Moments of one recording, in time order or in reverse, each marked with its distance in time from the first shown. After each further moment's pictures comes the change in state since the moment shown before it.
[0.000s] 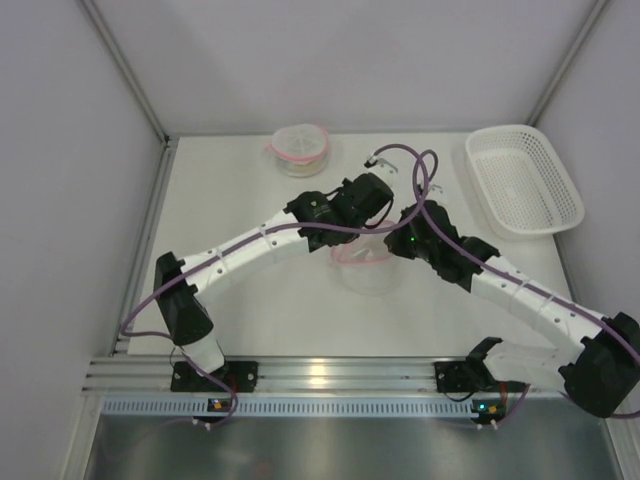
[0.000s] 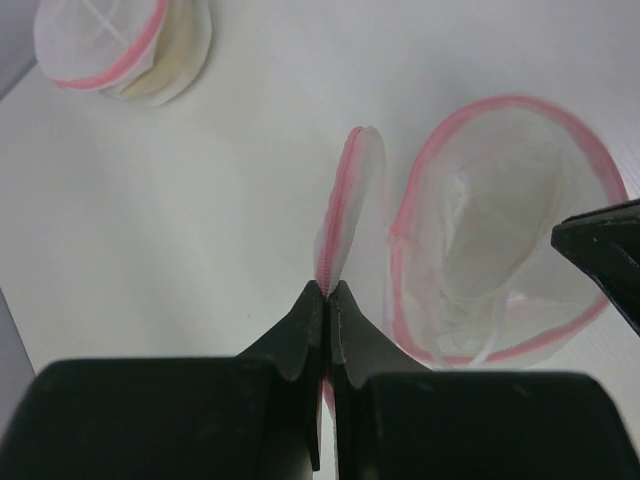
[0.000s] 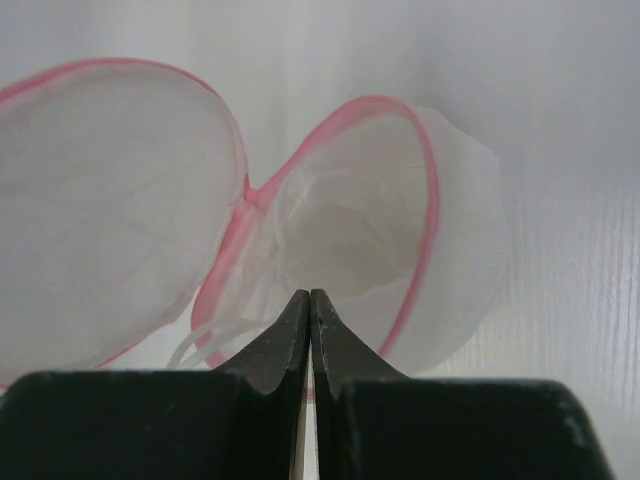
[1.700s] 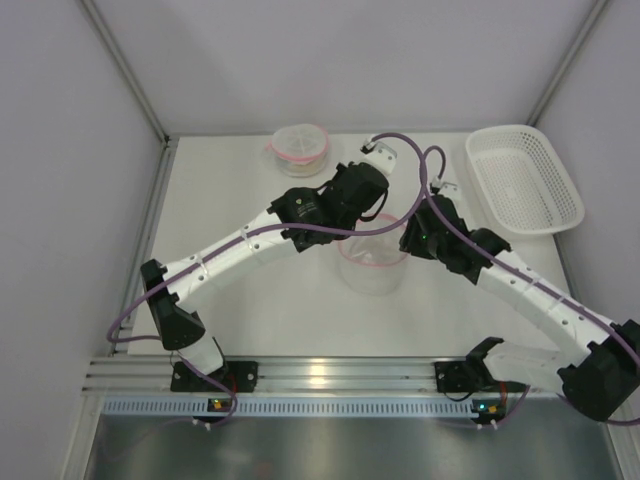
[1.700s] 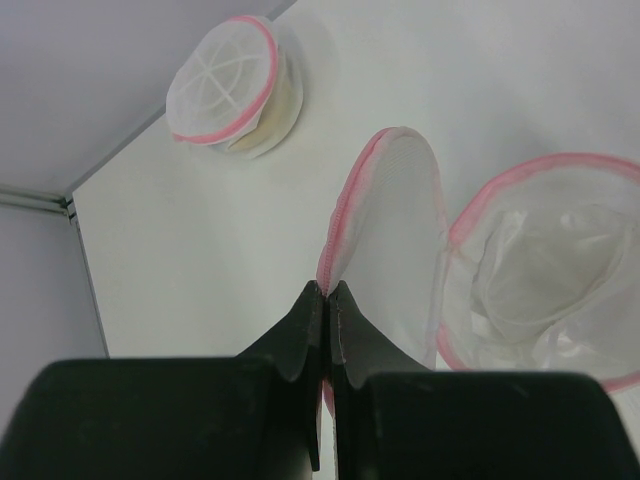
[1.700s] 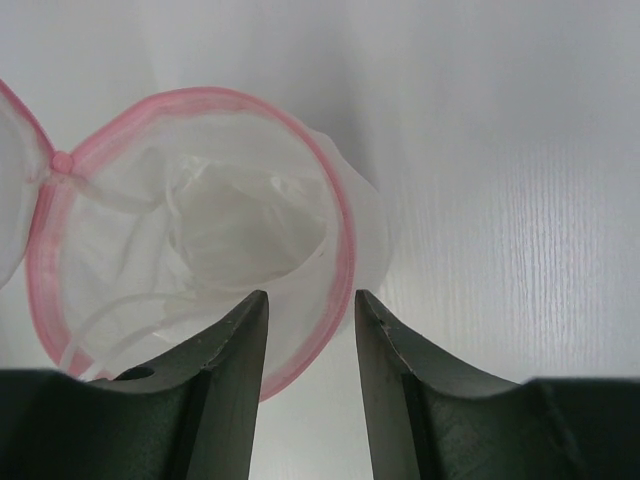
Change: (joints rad) left arm -0.023 -0.050 0.093 0.016 -0.171 0.130; right arm -0.057 -0.010 0.086 -0.248 0.080 -0.073
